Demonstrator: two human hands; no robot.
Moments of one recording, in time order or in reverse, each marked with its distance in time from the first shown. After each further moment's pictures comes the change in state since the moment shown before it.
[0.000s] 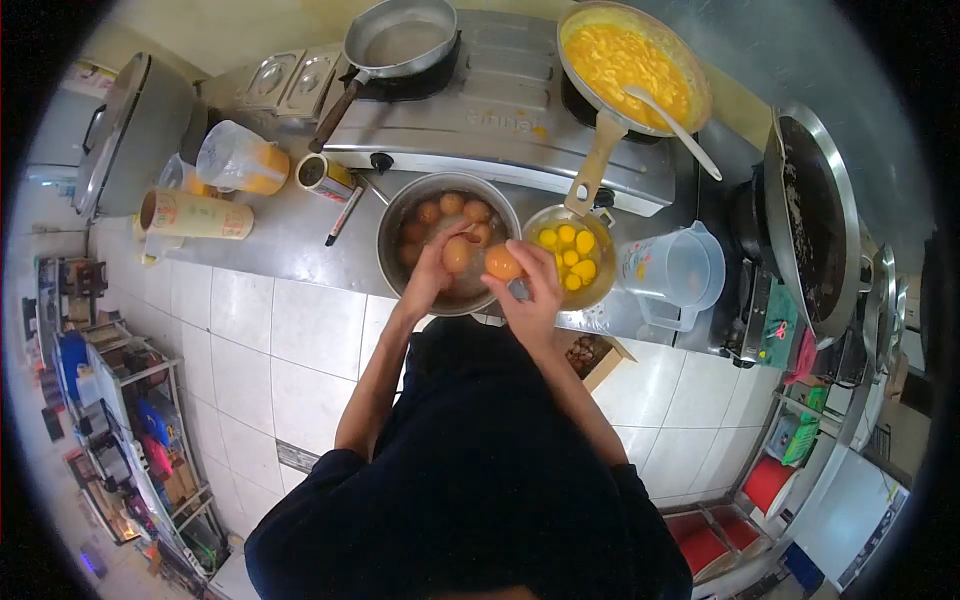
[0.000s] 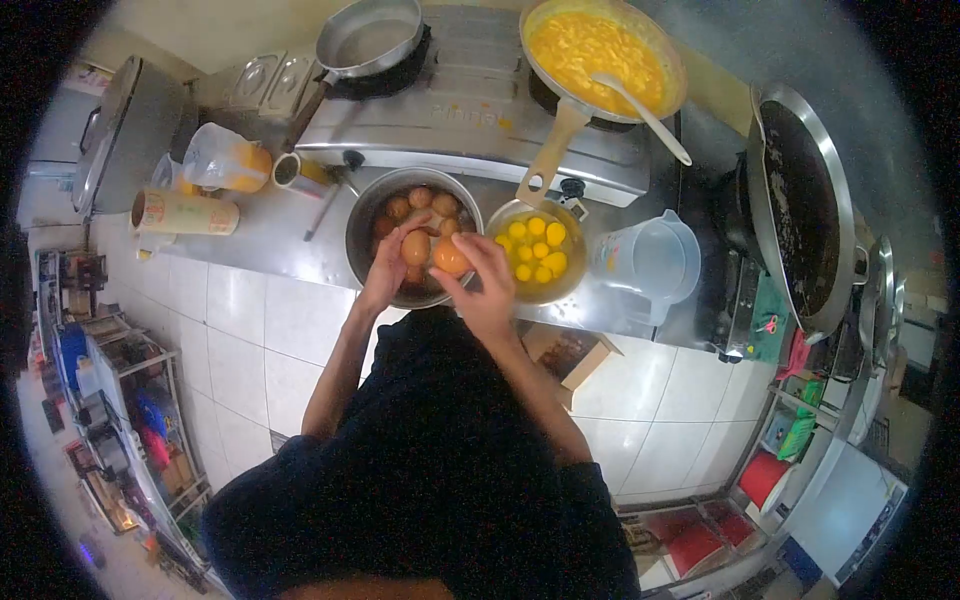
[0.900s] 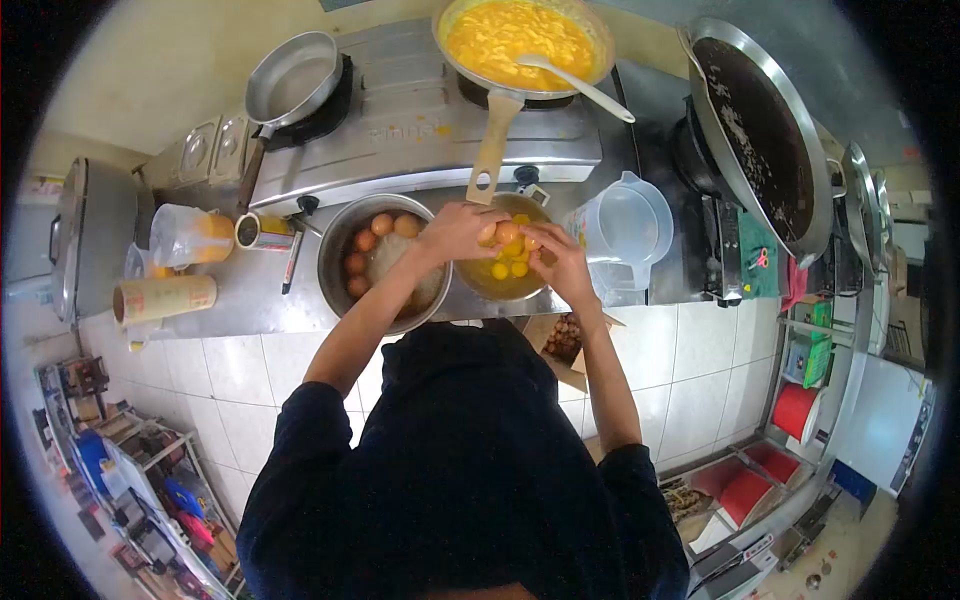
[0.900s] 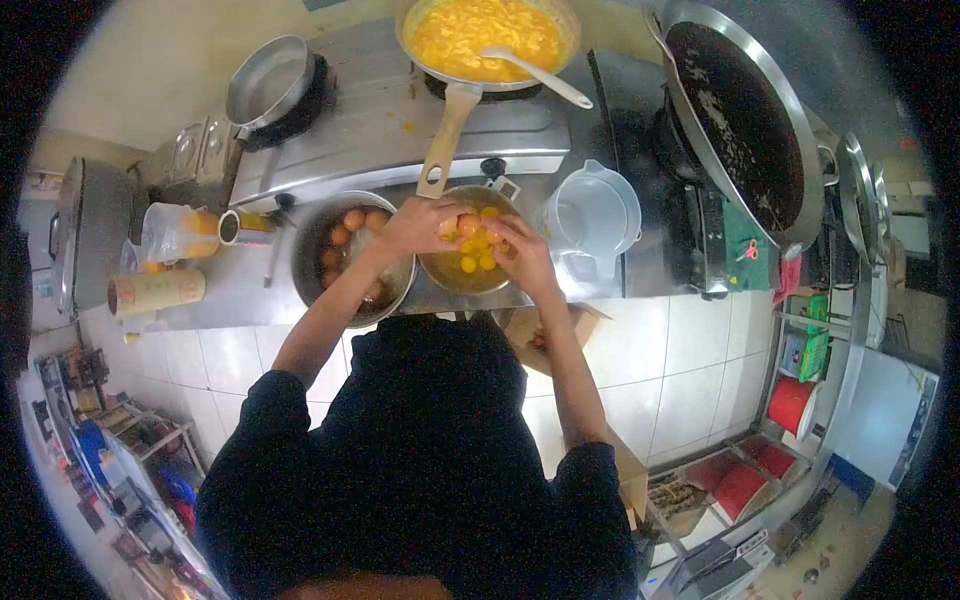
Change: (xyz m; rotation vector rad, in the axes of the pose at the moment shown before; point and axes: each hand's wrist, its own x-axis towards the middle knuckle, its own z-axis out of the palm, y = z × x) left_hand 0.132 -0.021 0.091 1.429 -0.612 0.711; right_hand 0.009 0.096 -0.140 -0.344 -0.249 0.046
